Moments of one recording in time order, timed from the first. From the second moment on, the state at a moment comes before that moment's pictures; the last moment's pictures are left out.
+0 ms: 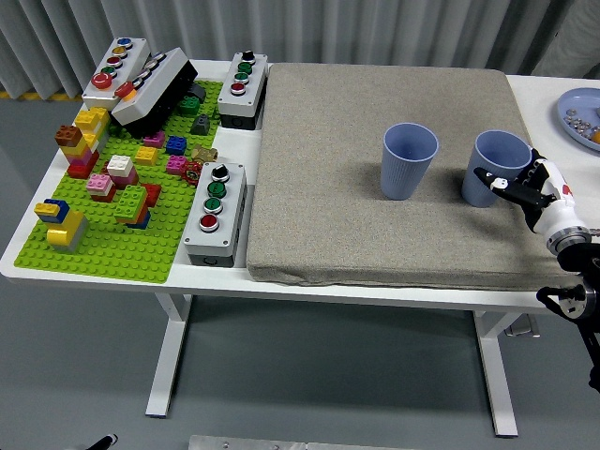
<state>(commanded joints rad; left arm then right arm) -0.15 0.11 -0.85 -0.18 1.04 -0.16 0.10 0.51 -0.17 1.16 0.82 -0.86 -0.05 0.17</state>
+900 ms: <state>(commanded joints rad) -0.14 0.12 -0.85 -0.18 1.04 -0.16 0.10 0.55 -0.23 1.14 1.05 -1.26 -0.14 0.11</state>
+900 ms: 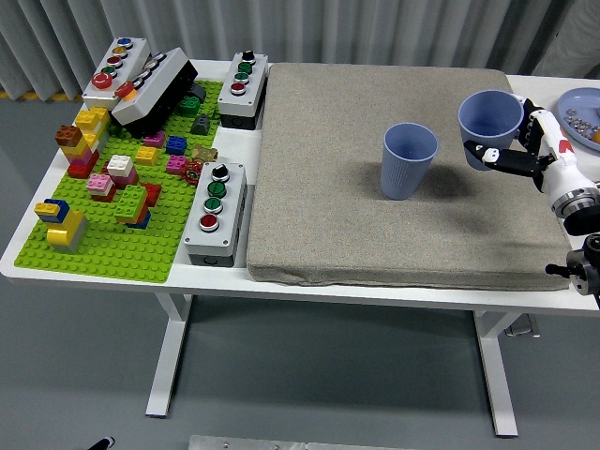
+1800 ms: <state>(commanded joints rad) -0.15 0.12 -0.85 -0.18 1.04 -0.16 0.10 0.60 -0.23 1.07 1.08 -1.66 -0.21 0.07</state>
